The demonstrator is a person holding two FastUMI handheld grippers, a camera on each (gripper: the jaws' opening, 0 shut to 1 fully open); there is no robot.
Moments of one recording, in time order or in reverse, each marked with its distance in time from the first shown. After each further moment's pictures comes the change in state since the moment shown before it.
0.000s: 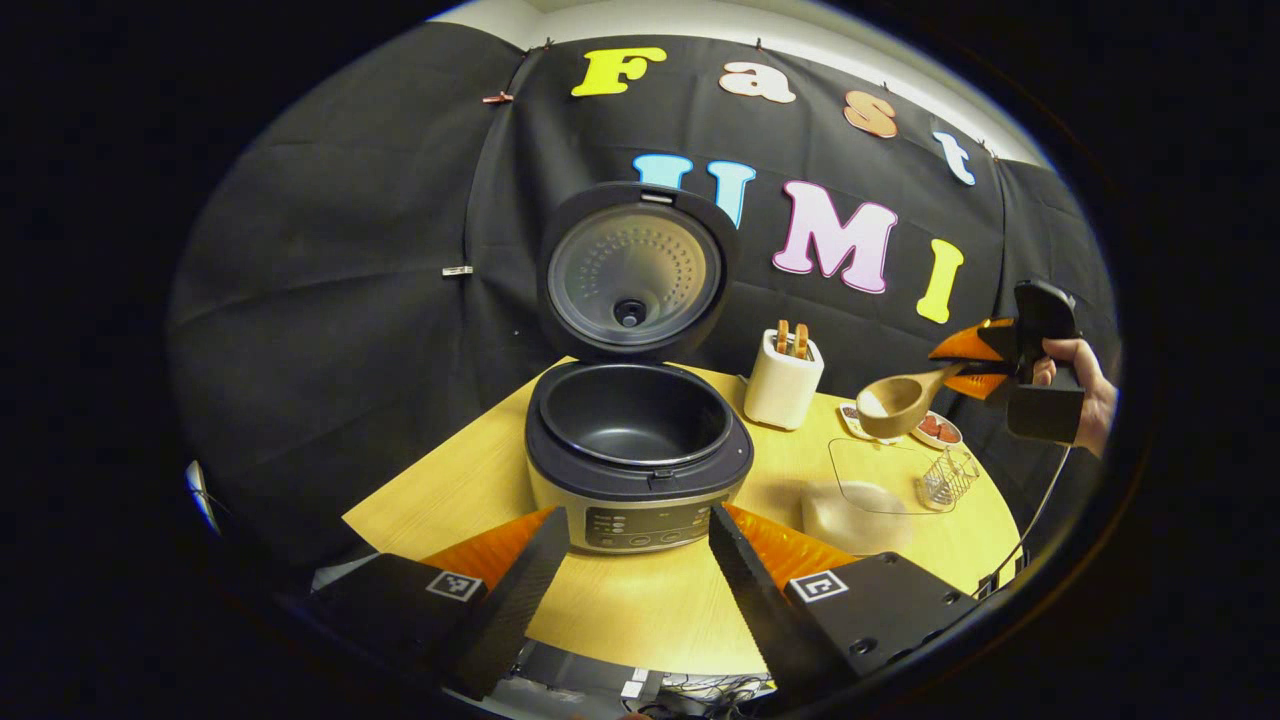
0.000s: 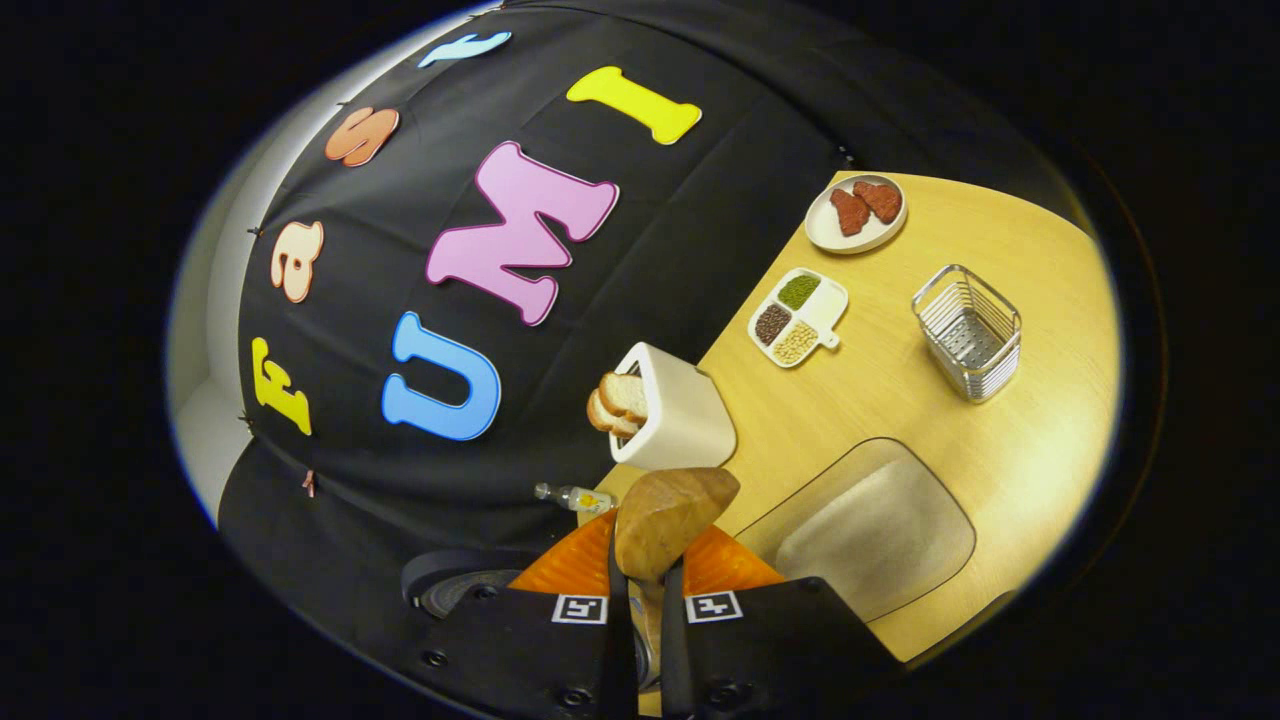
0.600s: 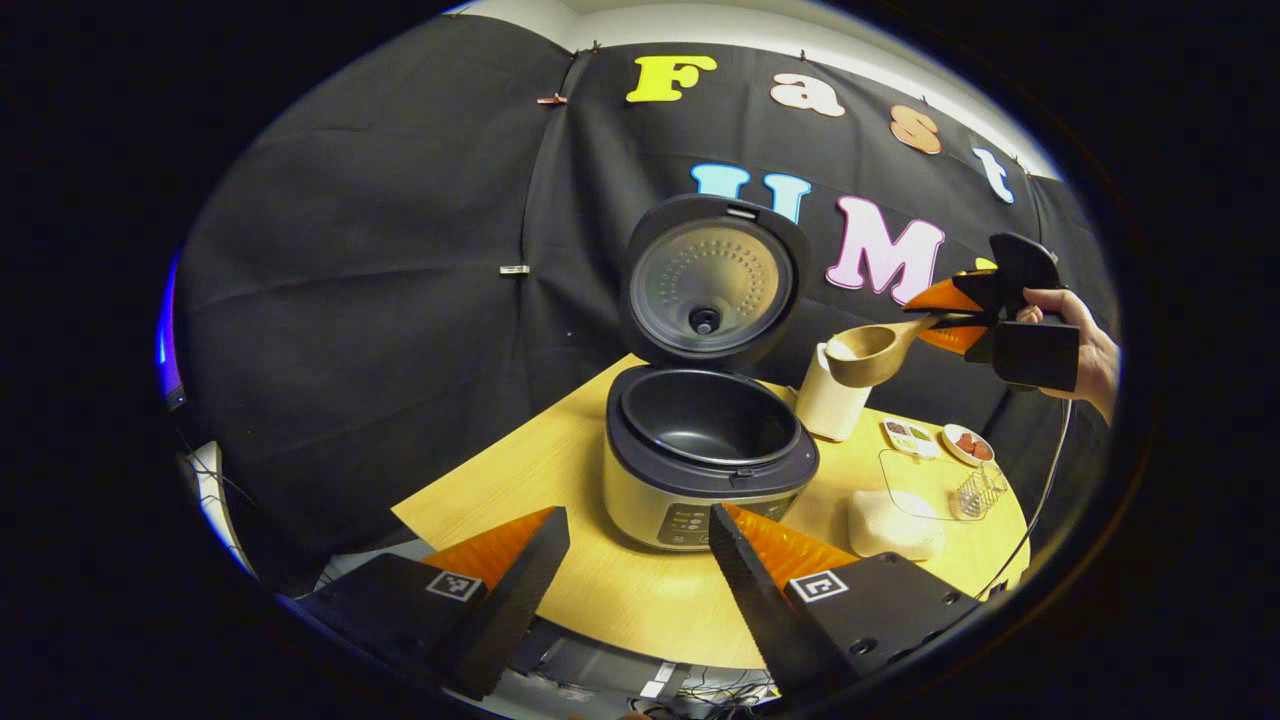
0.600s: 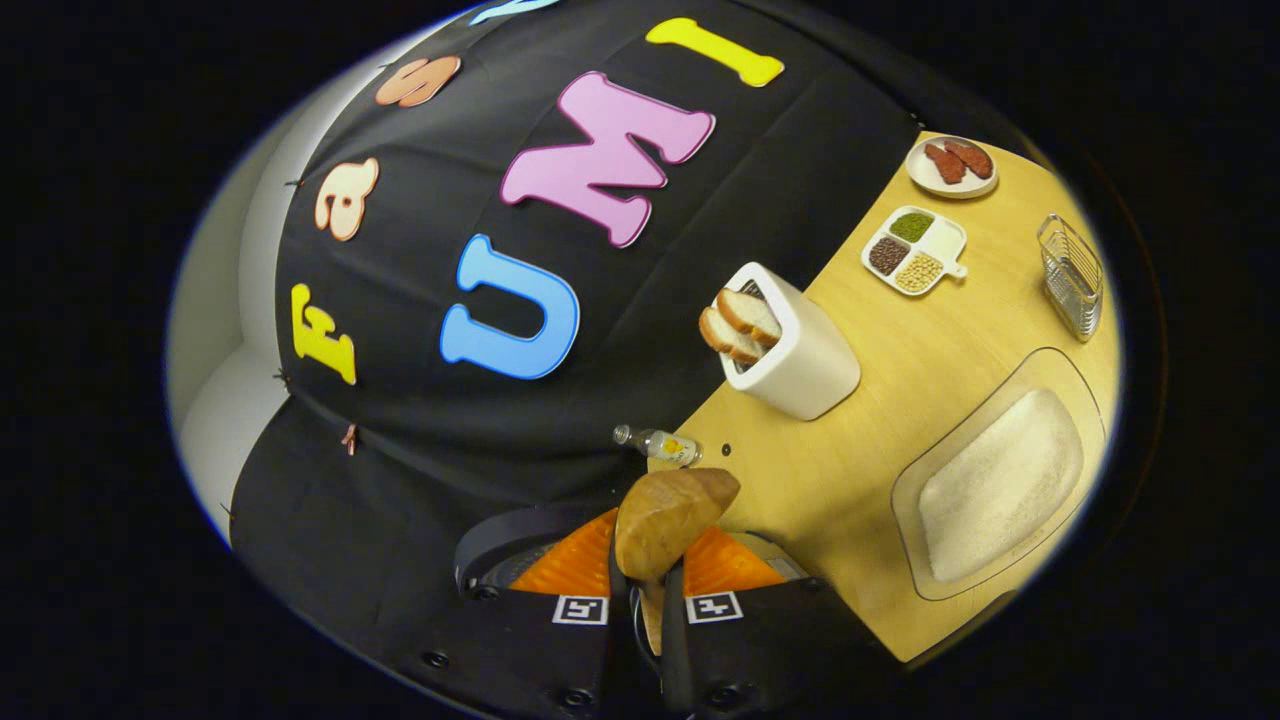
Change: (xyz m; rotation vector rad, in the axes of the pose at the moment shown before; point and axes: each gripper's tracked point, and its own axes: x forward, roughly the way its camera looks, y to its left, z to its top) left arm -0.016 0.057 -0.003 -0.053 -0.018 0.115; right arm 0.045 0.108 -0.105 -0.086 0.155 0.133
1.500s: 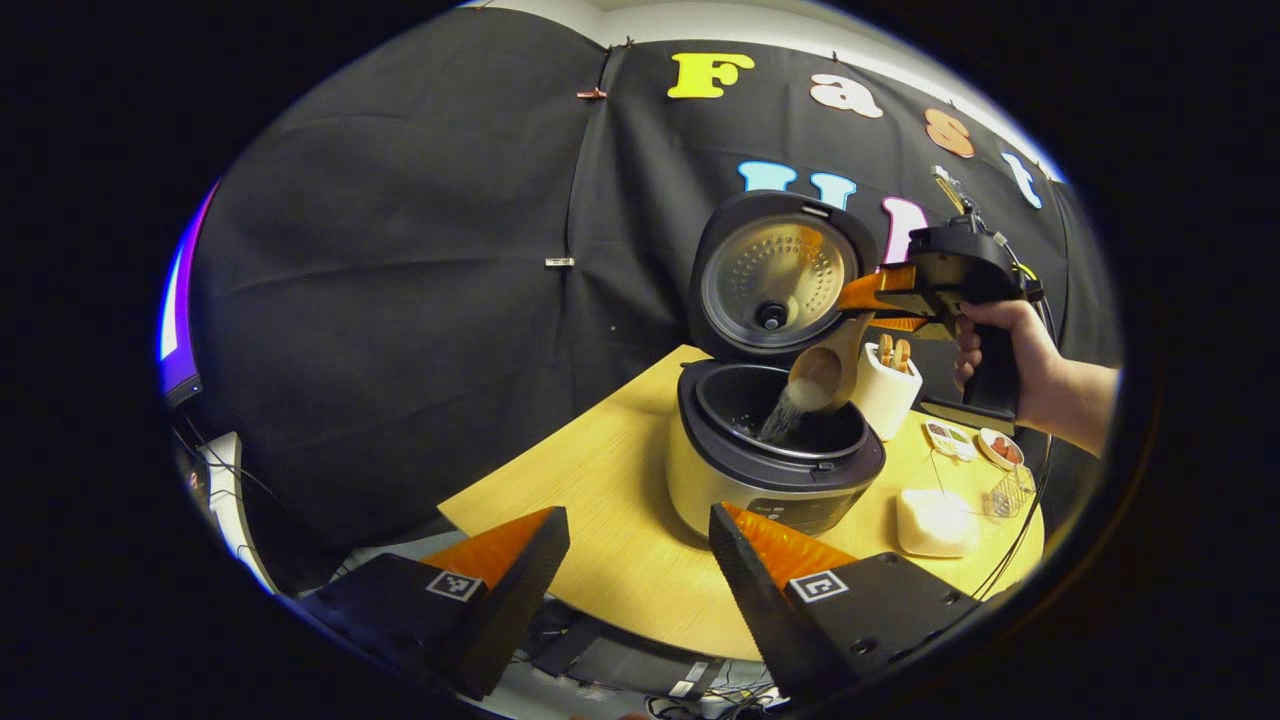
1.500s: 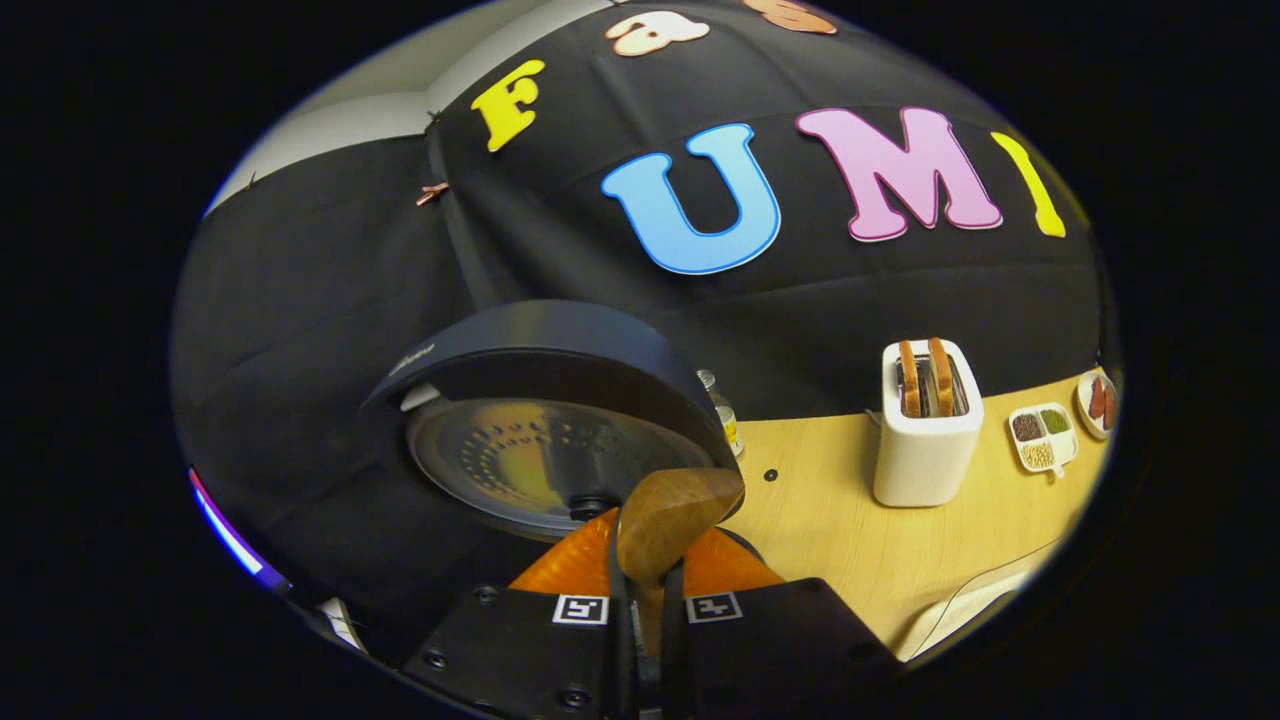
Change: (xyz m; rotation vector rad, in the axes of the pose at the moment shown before) left arm 0.006 0.054 -0.009 -0.026 0.011 0.086; right arm 0.088 0.048 -0.126 -0.797 0.052 0.117
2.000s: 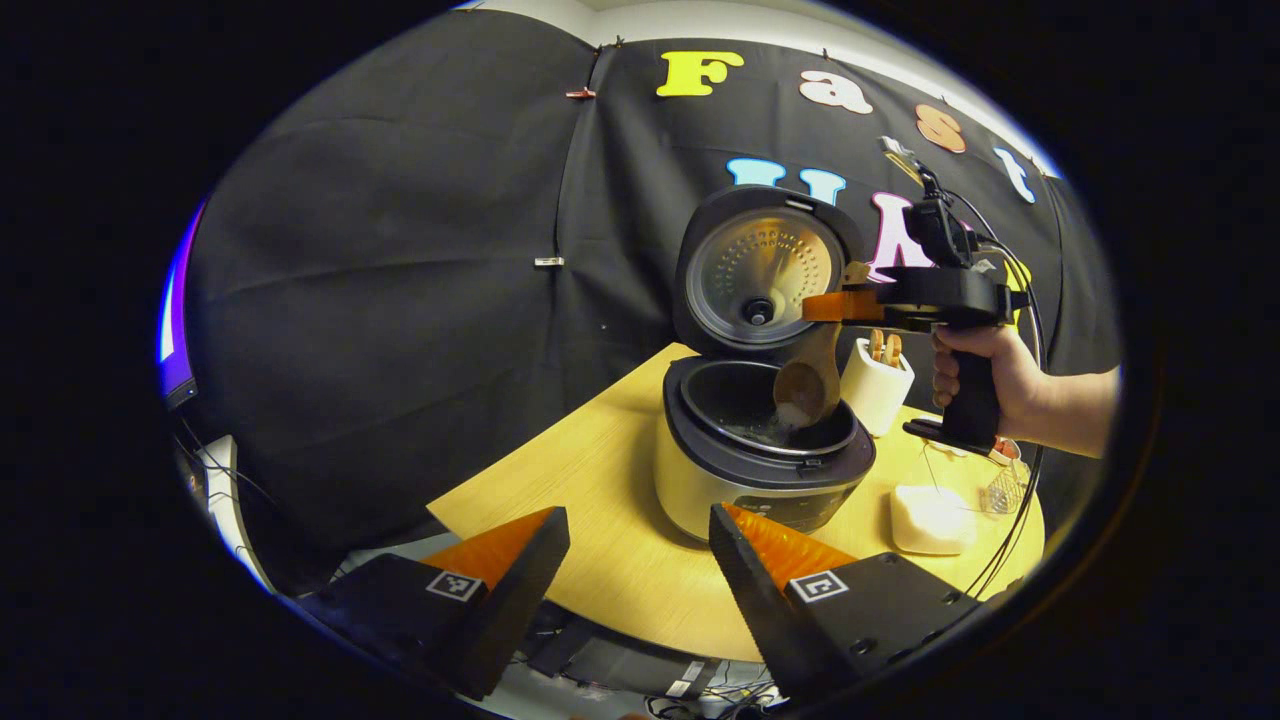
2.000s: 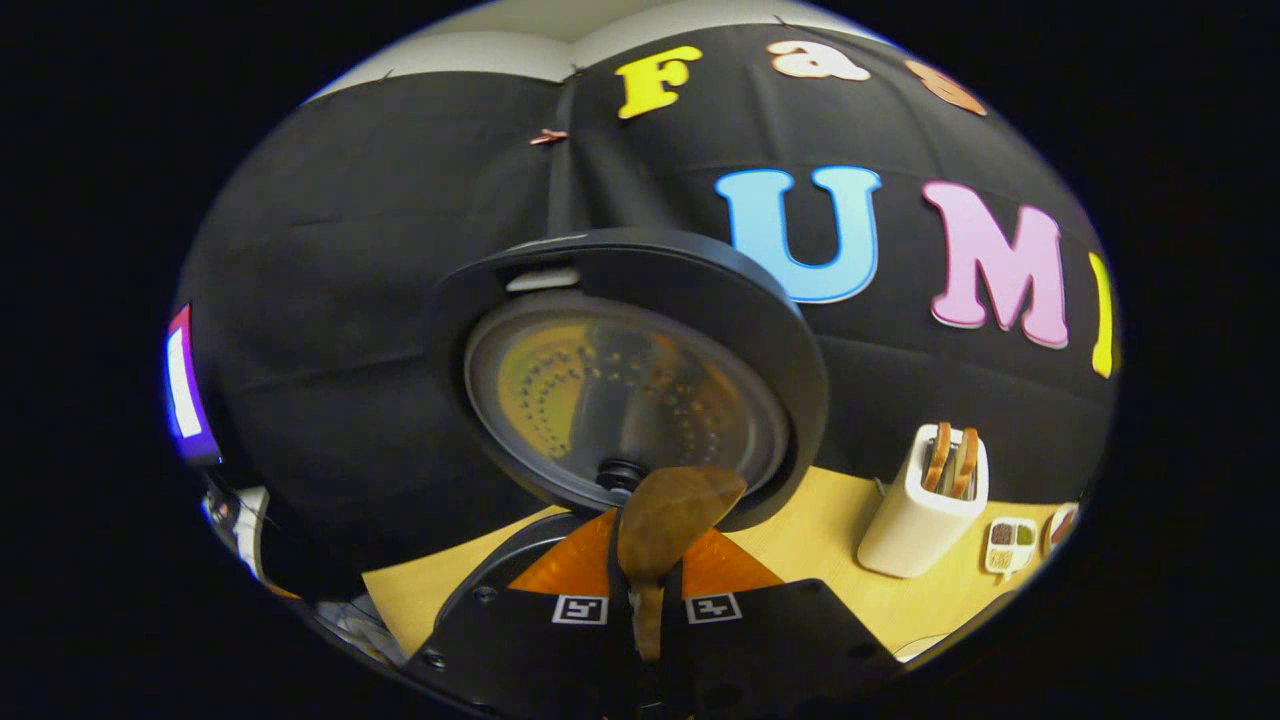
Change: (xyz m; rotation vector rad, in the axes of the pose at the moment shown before) left arm 0.002 -0.013 -0.005 0.017 0.004 -0.029; right arm 0.003 0.033 -0.028 -0.405 -0.015 0.117
